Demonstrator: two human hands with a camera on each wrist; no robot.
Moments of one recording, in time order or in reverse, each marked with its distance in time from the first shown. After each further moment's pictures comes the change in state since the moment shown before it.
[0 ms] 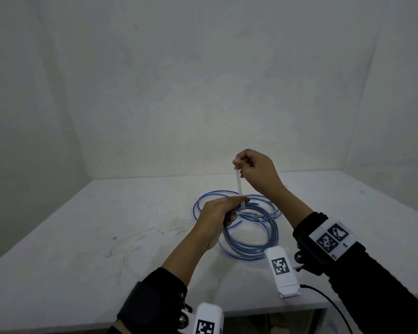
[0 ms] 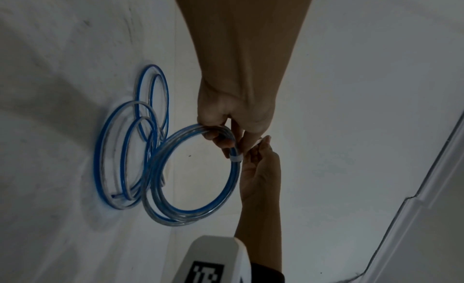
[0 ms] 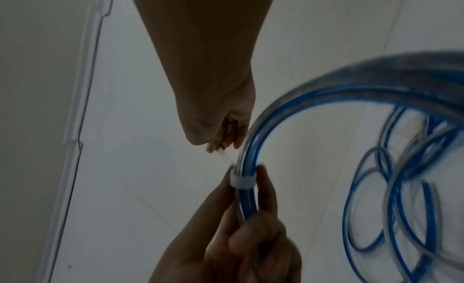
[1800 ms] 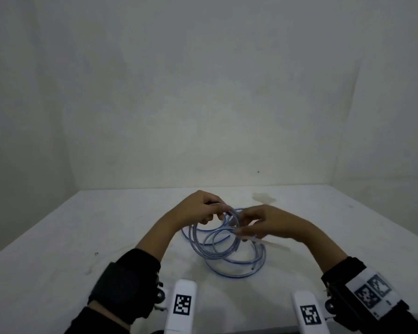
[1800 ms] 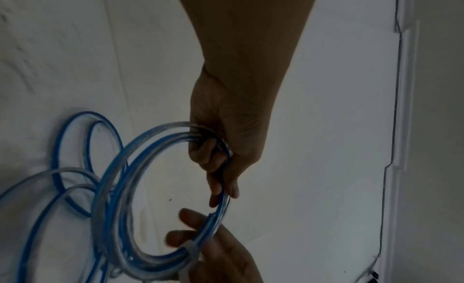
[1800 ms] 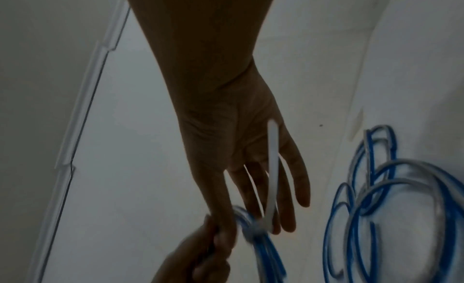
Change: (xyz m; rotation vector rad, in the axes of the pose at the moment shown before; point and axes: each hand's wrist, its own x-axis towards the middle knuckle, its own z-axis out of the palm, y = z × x) left_hand 0.035 0.045 -0.025 0.682 -0.315 0.155; right_hand -0.051 0.016 -0.063 -0.121 -0.723 0.238
